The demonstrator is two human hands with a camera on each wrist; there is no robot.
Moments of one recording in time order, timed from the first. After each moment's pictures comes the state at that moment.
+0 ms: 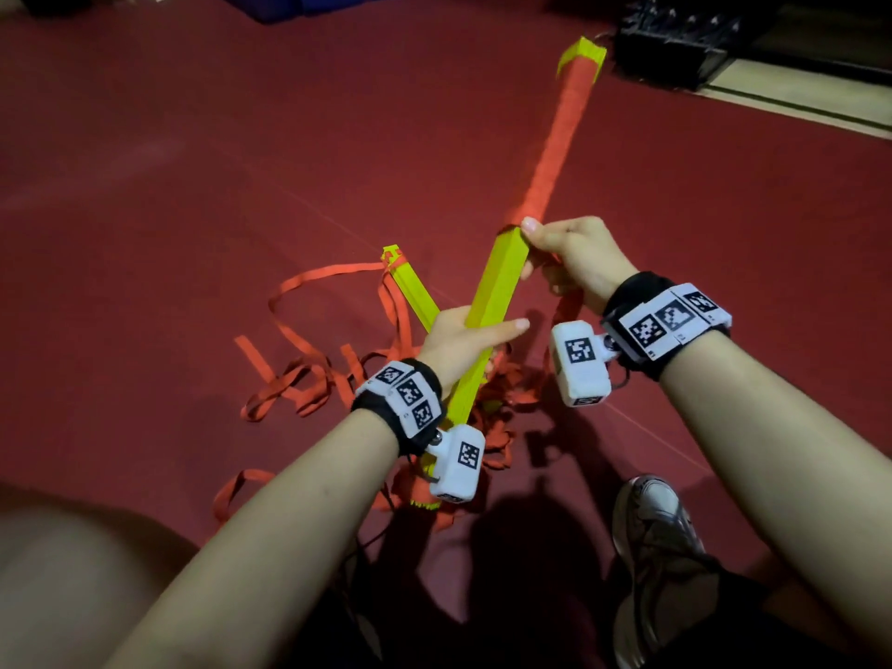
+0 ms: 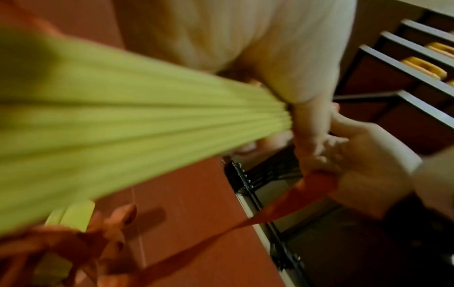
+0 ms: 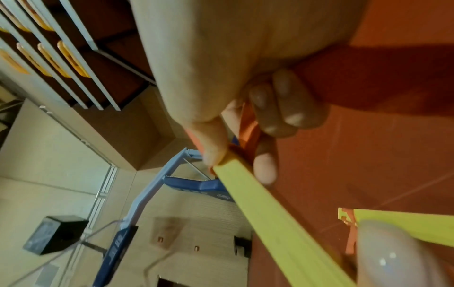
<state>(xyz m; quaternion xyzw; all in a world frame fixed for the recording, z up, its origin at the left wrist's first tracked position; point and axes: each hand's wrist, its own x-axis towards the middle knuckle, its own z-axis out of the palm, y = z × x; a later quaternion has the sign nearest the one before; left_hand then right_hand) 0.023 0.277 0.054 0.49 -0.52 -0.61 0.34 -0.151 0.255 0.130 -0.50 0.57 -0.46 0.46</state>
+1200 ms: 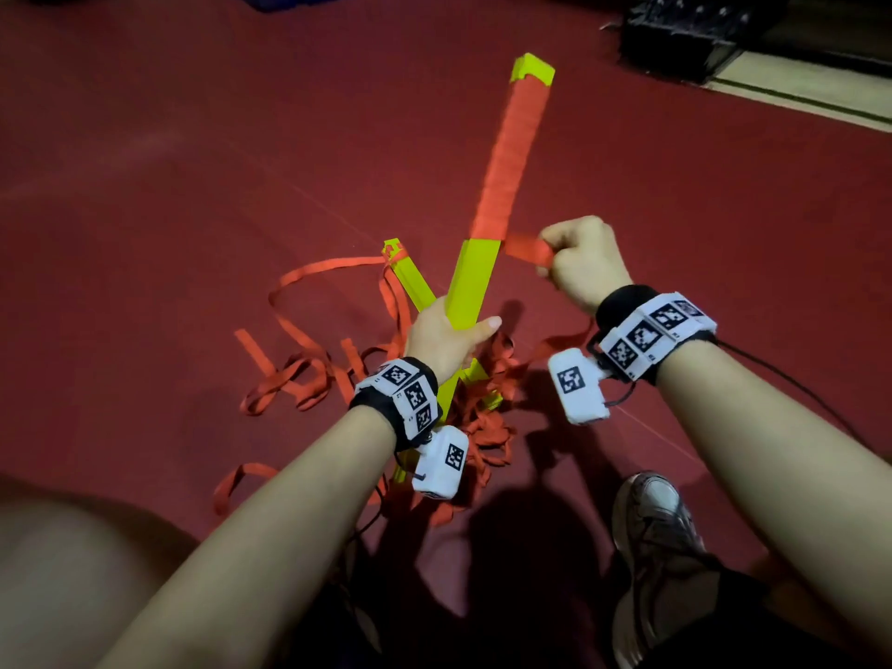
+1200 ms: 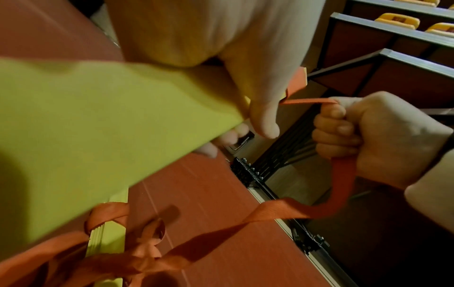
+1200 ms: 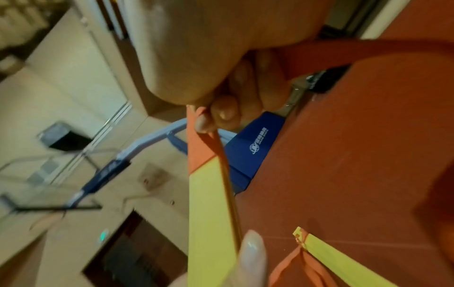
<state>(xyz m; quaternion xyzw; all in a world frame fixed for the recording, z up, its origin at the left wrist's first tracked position) 0.037 0.269 0.040 0.57 -0.60 -0.46 0.32 -0.146 0.262 0.123 -0.62 0.66 -0.36 0.24</state>
